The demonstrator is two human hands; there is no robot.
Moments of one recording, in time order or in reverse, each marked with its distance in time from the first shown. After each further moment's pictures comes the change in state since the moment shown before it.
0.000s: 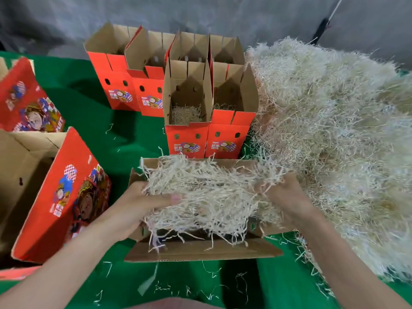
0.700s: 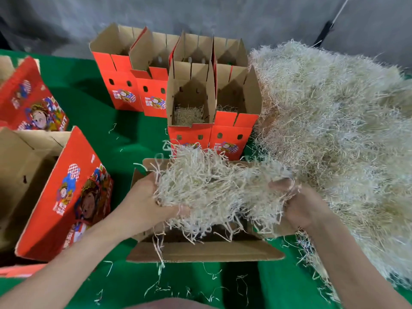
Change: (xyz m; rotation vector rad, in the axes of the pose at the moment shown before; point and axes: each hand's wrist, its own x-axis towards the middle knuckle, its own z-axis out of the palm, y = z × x) left_hand 0.001 0.001 -0.002 0.536 0.001 0.431; right_hand -0.001 -0.006 -0.018 0.492 -0.272 0.162
